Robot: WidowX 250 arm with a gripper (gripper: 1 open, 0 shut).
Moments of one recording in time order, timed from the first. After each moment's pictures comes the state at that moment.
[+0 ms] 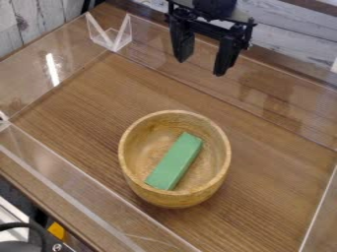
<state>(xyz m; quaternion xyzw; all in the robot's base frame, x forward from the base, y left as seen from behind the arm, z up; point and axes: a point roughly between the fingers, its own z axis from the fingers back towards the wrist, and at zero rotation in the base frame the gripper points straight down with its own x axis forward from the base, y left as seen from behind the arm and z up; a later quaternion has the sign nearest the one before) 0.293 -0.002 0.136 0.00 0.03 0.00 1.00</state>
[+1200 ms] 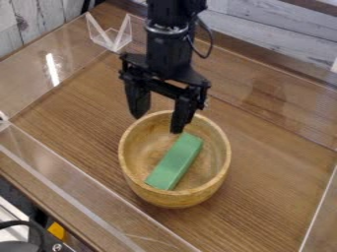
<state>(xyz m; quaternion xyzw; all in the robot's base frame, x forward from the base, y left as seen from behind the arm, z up) 0.222 0.004 0.099 0.00 0.06 0.04 1.00</state>
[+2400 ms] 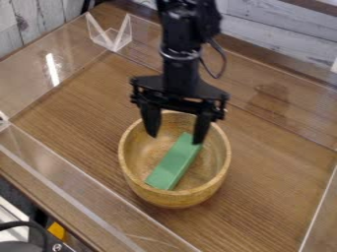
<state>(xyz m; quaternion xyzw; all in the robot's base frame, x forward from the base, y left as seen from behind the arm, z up) 0.230 -0.020 0.079 0.01 0.03 0.16 0.99</state>
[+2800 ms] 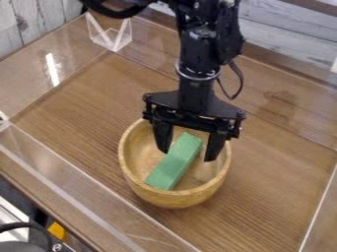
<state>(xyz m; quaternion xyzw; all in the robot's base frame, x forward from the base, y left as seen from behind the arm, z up) 0.224 -0.033 0.071 0.02 0.03 0.16 0.99</state>
